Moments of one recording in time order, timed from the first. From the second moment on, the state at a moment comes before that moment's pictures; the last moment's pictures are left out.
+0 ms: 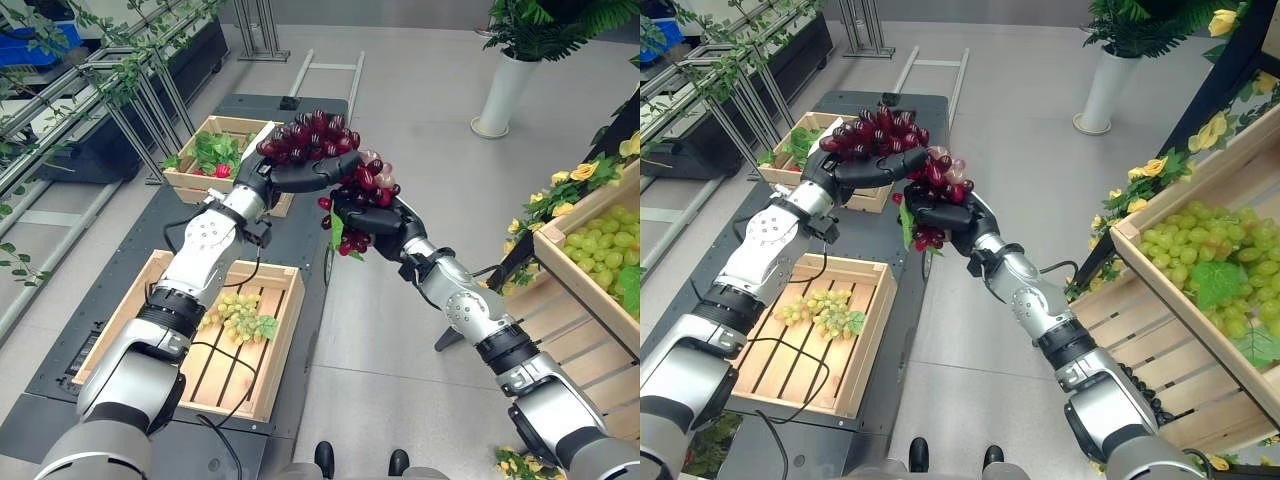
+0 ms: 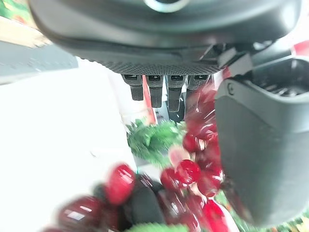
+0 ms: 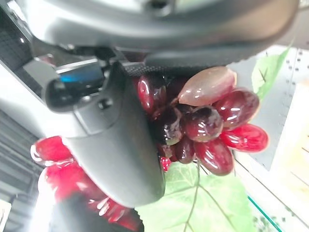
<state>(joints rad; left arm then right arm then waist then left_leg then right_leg) -0.75 0.62 -0.36 0.54 -0.60 -0.22 -0.17 -0.65 -0.36 0.39 0.35 1.03 0.10 0.01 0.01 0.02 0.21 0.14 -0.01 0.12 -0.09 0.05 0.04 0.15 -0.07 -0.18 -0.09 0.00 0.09</state>
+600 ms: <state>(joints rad) -0.53 0.63 -0.21 0.65 -0.61 -0.22 -0.21 -0.41 -0.42 0.20 0.52 1.03 0.05 0.02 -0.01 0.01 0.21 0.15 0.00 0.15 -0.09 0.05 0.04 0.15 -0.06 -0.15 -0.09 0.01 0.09</state>
